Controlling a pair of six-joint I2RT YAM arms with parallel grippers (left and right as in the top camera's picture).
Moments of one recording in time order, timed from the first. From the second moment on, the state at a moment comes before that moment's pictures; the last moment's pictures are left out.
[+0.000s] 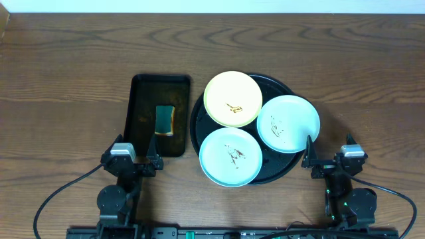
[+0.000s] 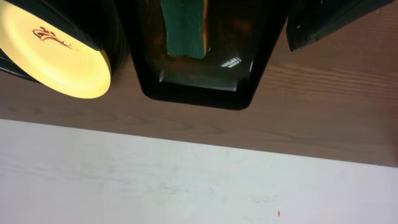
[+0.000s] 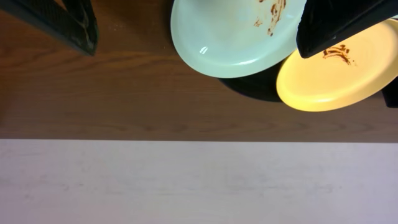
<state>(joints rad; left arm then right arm) -0.04 0.01 0.02 -0.11 0.02 -0.15 0.08 0.01 0.01 -0.07 0.02 0.06</state>
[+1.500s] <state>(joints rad) -0.04 0.38 0.33 -0.38 0.02 -0.24 0.08 0.14 0.18 -0.32 0.05 0.12</state>
